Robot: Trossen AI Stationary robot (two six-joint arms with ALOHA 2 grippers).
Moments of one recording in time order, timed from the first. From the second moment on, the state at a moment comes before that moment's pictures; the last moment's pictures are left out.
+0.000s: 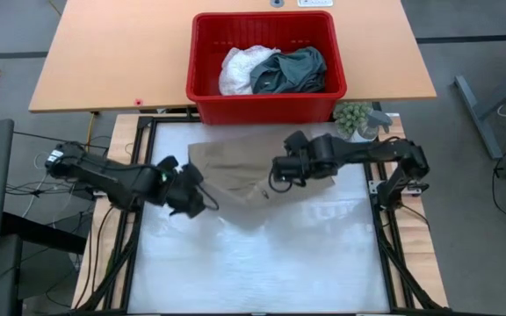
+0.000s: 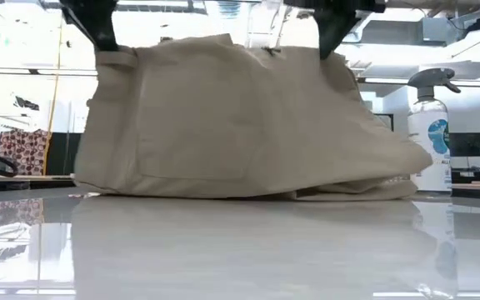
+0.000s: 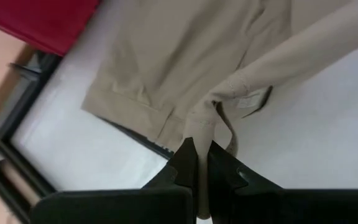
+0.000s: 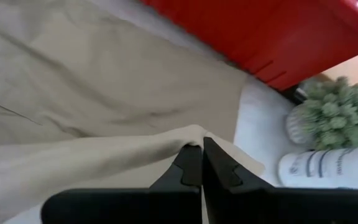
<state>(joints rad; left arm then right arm) -0.27 1.33 1.27 -1.26 -0.56 -0.78 0.05 1.73 1.82 -1.57 0.68 1.00</state>
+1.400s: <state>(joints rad) 0.52 1.51 1.26 -1.02 -0.38 -0.24 -0.40 1.97 1.80 -1.46 0.66 0.50</state>
